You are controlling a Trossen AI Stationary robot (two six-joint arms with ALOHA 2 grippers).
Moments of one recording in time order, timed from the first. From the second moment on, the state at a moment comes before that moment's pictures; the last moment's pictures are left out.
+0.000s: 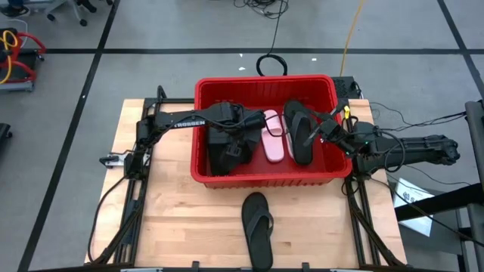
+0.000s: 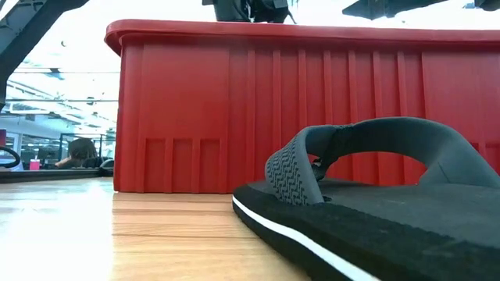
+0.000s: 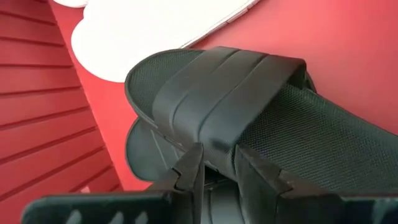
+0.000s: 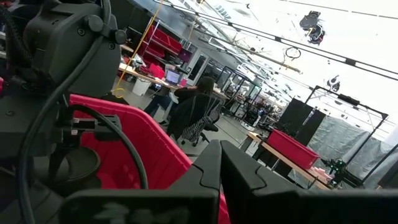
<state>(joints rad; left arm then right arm) 0.19 2.07 1.99 -1.20 -0.18 0.51 -0.03 0.72 0.56 0.34 0.68 -0.62</state>
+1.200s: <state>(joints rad) 0.18 2.05 1.91 -1.10 -0.36 -0.04 -0.03 0.72 0.56 0.34 0.68 -0.62</state>
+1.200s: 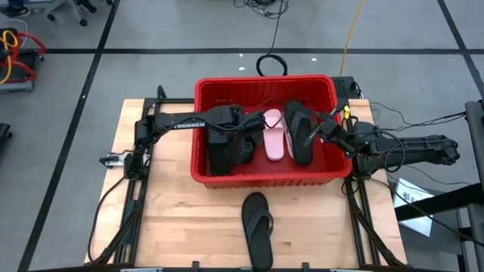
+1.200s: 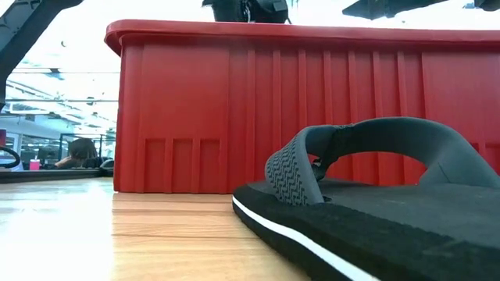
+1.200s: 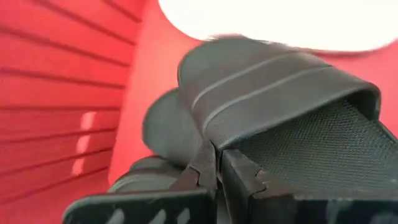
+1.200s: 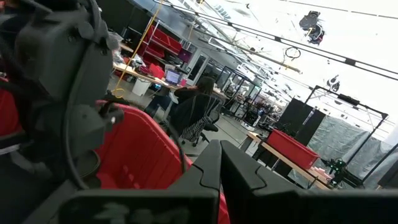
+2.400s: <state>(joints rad) 0.04 2.03 1.66 -1.03 -0.82 -1.09 -0.03 0.72 0.56 0.36 0.68 -0.68</state>
